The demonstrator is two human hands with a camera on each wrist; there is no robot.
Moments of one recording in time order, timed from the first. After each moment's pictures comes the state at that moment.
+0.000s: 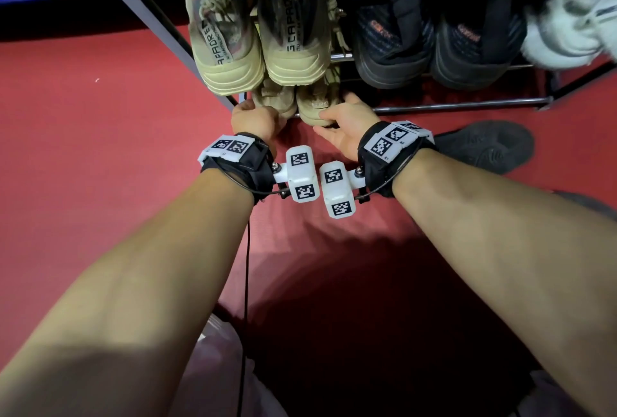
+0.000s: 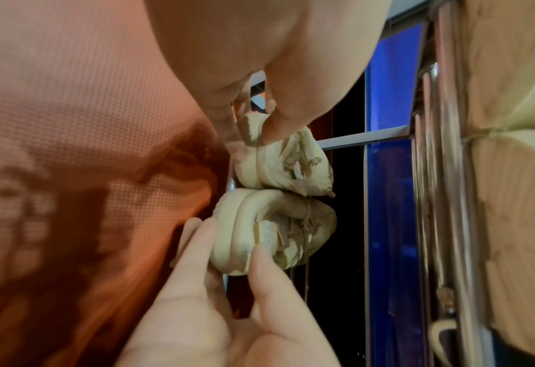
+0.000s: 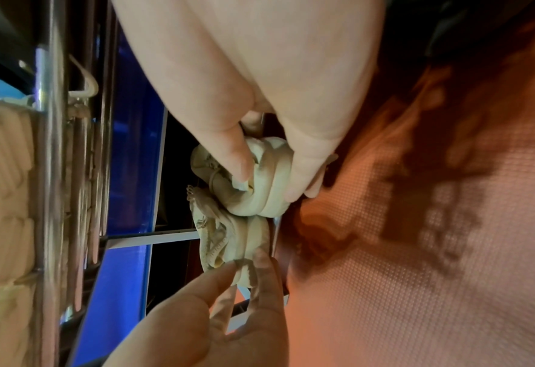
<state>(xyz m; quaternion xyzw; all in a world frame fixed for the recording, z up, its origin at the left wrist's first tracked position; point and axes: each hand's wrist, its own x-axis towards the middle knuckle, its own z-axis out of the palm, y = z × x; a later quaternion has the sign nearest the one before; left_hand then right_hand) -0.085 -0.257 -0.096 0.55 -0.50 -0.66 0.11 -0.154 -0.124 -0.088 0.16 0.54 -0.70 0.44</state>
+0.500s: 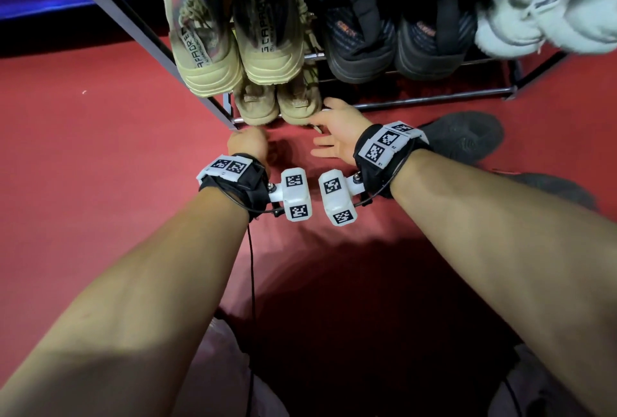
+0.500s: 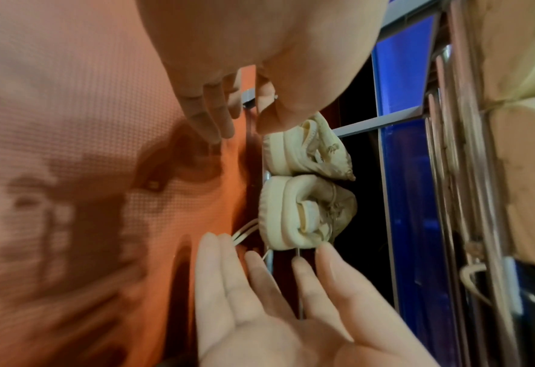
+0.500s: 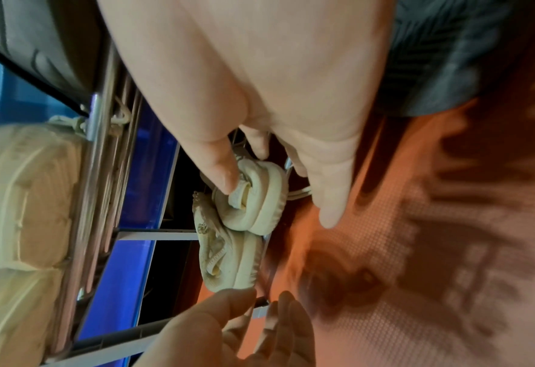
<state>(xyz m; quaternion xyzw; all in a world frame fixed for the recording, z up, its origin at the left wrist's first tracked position) -0.061 -0.226 -0.094 0.58 -0.56 -0.59 0.01 -0.142 -0.090 -0.061 0.11 0.63 -0.59 0.49</state>
